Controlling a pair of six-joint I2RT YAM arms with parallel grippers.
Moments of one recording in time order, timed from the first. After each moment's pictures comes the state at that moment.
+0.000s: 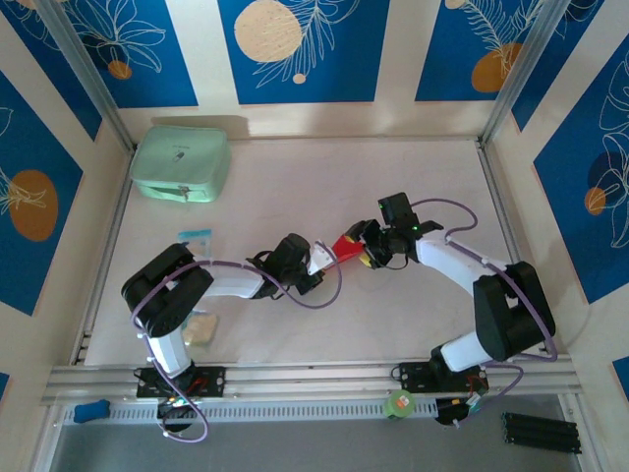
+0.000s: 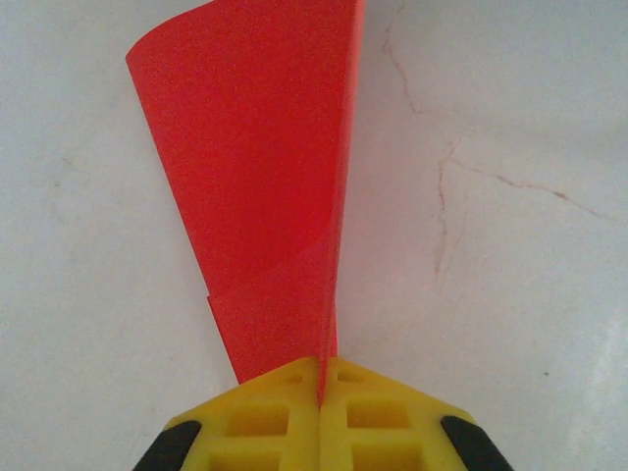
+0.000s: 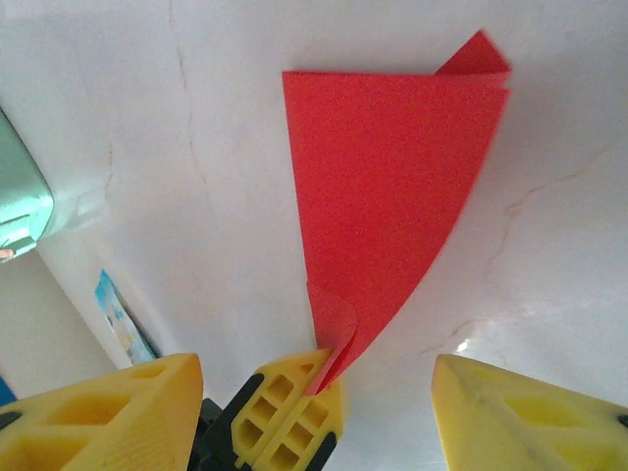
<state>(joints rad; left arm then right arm) -0.84 1.77 0.79 0.23 0.11 0.22 0.38 1.45 0.85 -0.39 -0.35 1.20</state>
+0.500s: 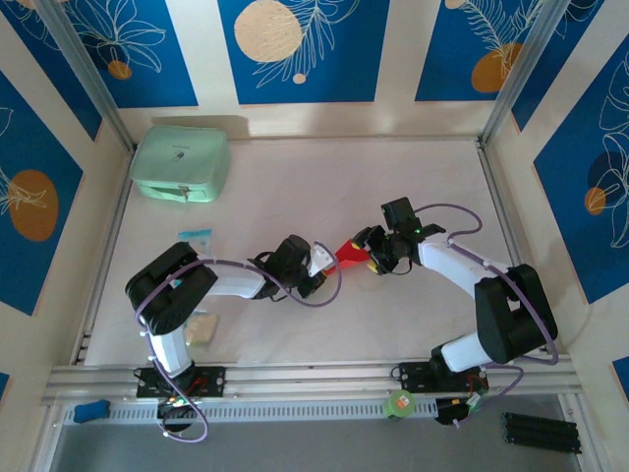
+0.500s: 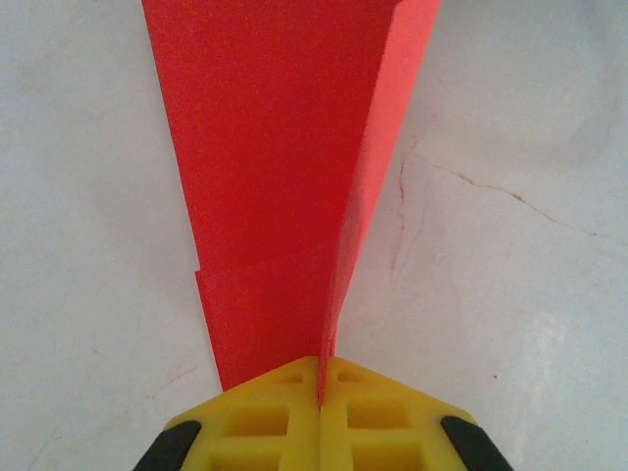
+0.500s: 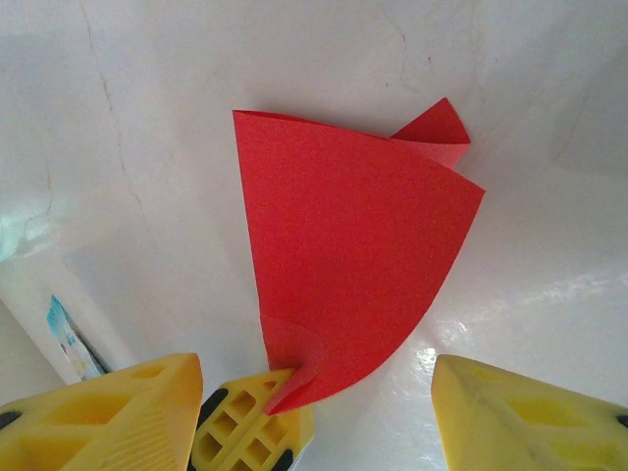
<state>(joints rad) -0.84 1.80 0.79 0.23 0.18 0.13 0.36 1.45 0.82 -0.43 -0.31 1.18</state>
